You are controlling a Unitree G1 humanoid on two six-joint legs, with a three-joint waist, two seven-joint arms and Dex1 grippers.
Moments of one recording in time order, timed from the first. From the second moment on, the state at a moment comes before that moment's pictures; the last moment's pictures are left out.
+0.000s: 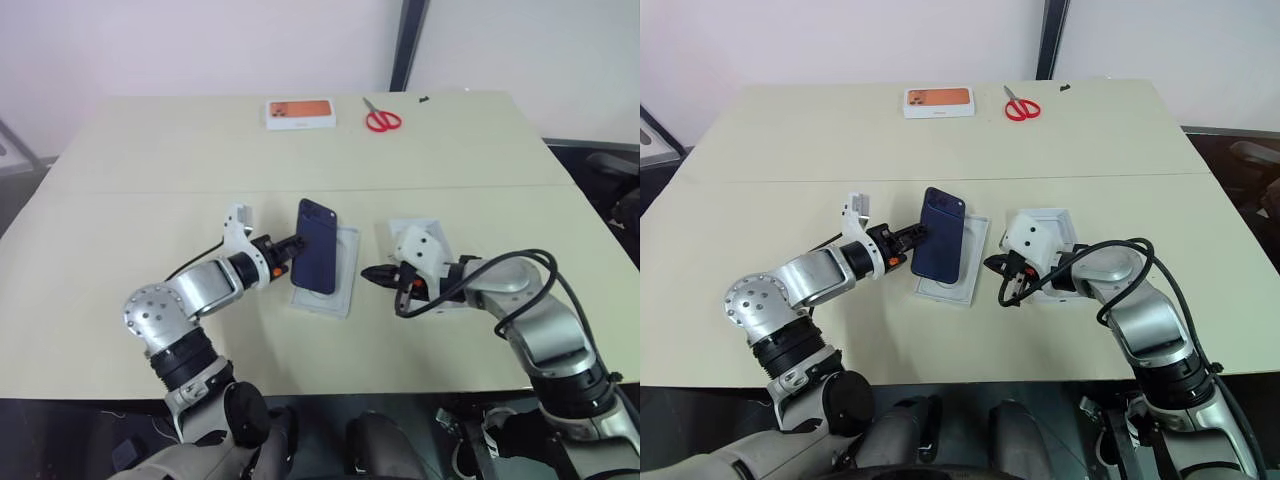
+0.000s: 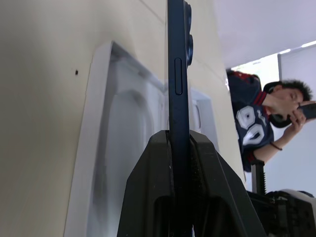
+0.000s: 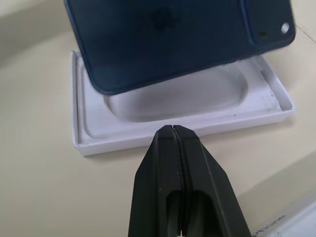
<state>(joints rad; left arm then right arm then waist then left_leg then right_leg) -0.63 -0.16 0.70 -0.19 -0.99 1.60 0.19 -0.36 -0.62 0.13 -0.40 0.15 0.73 0.92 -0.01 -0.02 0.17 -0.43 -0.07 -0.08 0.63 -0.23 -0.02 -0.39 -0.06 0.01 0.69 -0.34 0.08</state>
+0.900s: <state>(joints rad) -0.69 0.05 0.63 -0.20 -1.04 1.59 0.06 -0.42 -0.65 0.20 -0.34 0.14 0.69 0.85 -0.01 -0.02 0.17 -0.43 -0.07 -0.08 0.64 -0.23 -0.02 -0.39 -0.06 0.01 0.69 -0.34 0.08</state>
